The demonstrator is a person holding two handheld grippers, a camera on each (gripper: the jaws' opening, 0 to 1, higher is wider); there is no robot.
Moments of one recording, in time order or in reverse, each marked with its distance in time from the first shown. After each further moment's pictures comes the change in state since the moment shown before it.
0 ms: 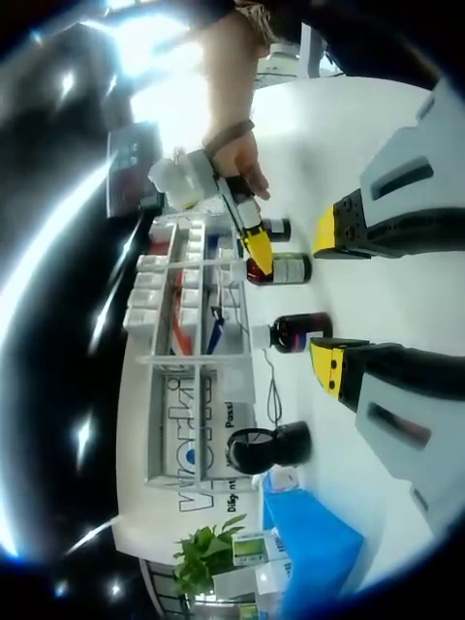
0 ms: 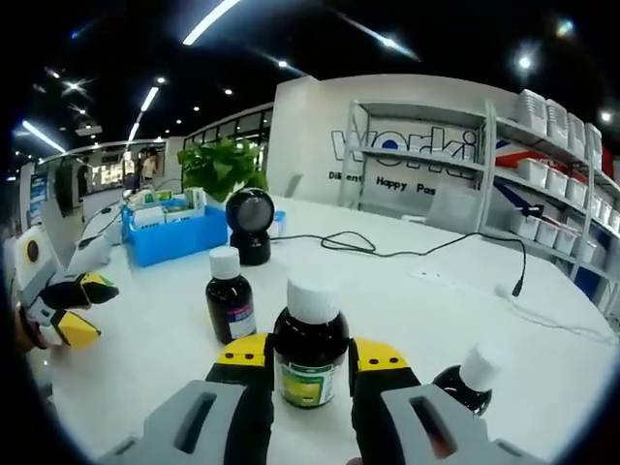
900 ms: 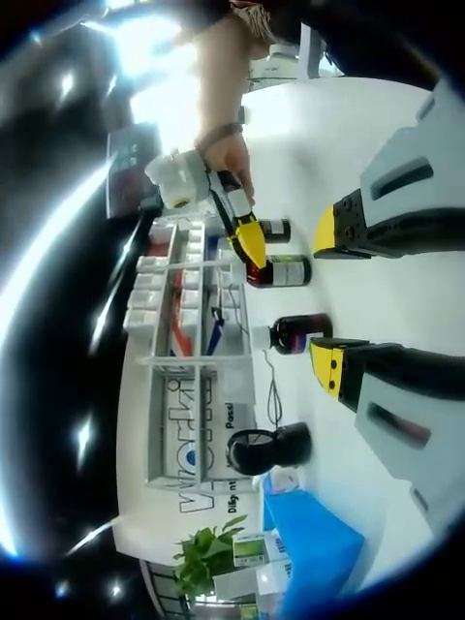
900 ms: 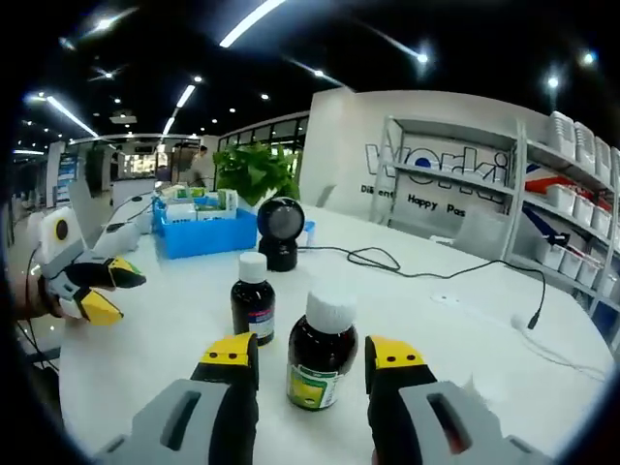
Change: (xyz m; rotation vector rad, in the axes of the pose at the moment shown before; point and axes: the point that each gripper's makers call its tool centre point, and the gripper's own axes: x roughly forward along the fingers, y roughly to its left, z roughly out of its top) left arm 0.000 0.000 0.000 0.000 -0.001 -0.004; right arm -0.007 0.003 0.023 -0.140 -0.036 0.223
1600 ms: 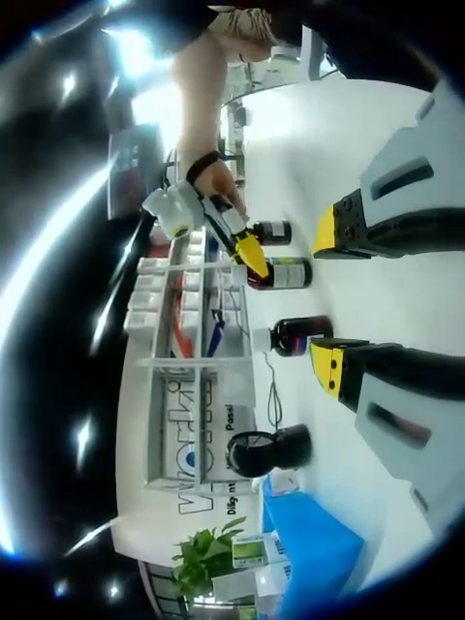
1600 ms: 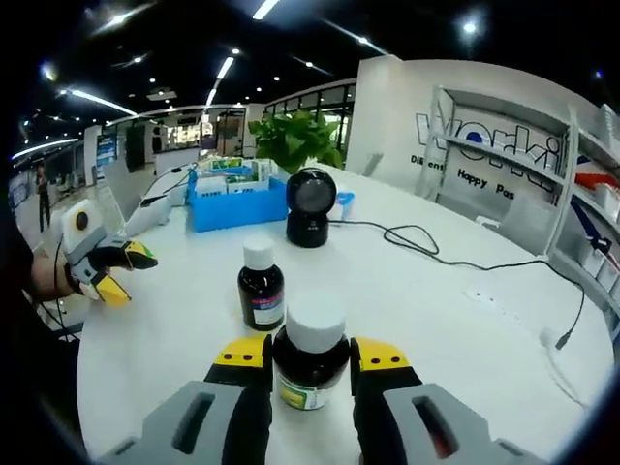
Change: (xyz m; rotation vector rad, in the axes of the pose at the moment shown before) left arm 0.000 -0.001 0.000 -0.005 -0.002 -0.009; right arm 0.021 -0.001 -0.010 -0.029 0.150 0.171
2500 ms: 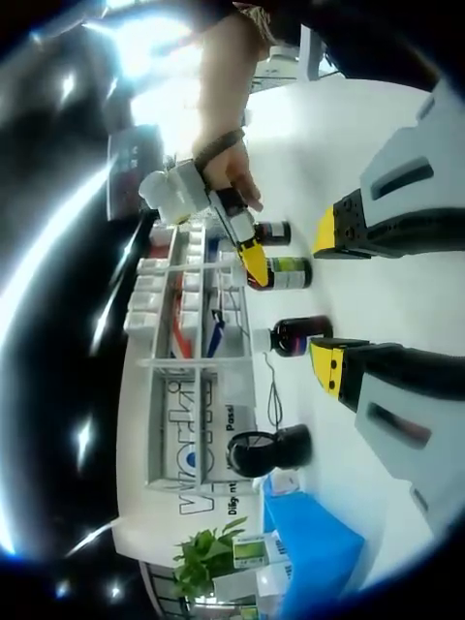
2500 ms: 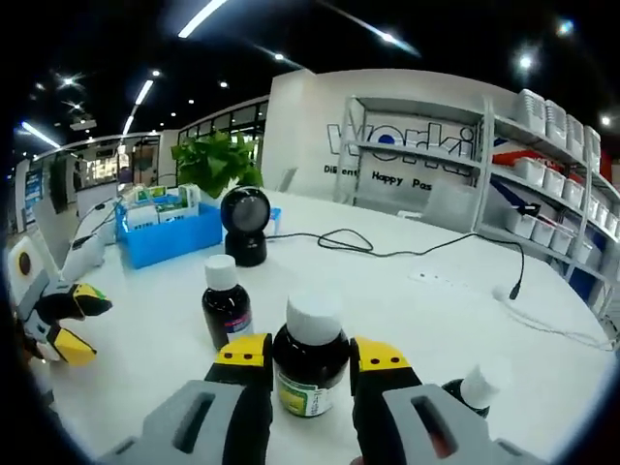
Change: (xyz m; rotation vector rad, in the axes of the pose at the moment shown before) left arm -0.001 0.000 0.000 0.004 0.000 -0.001; right arm -0.004 -0.002 -0.001 0.168 -0.077 -0.365
